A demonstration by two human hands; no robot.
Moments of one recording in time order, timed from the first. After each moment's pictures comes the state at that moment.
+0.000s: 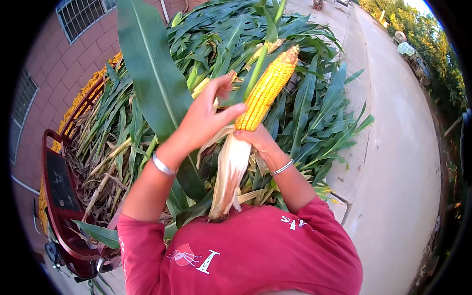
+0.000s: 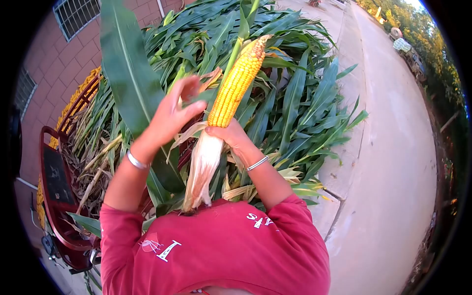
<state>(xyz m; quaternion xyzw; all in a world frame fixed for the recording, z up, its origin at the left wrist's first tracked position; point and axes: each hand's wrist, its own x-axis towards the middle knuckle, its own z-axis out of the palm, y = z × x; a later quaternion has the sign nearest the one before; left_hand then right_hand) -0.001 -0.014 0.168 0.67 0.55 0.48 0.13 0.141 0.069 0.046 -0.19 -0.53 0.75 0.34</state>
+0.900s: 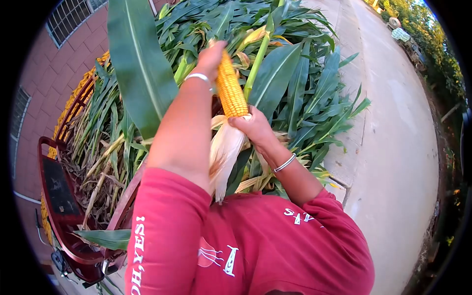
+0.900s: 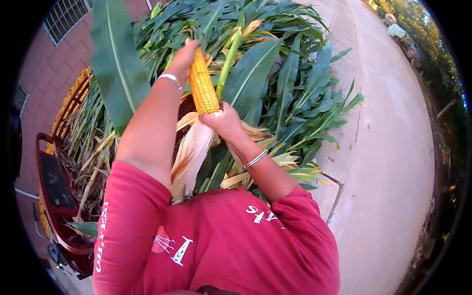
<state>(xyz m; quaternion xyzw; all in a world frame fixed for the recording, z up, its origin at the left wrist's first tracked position) -0.034 0.158 0.129 0.24 0.57 0.65 0.43 0.145 0.059 0.042 -0.32 -0.56 0.65 0.39</state>
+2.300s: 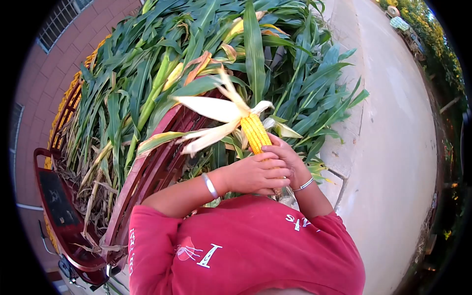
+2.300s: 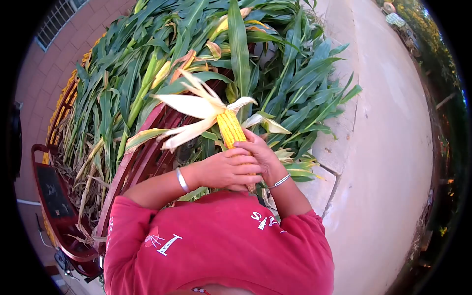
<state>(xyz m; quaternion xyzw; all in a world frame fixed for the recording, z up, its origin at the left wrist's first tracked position) 0.119 0.019 0.045 0.94 0.18 0.29 0.02 0.270 0.090 -0.021 -0.28 -0.31 0.88 0.22</state>
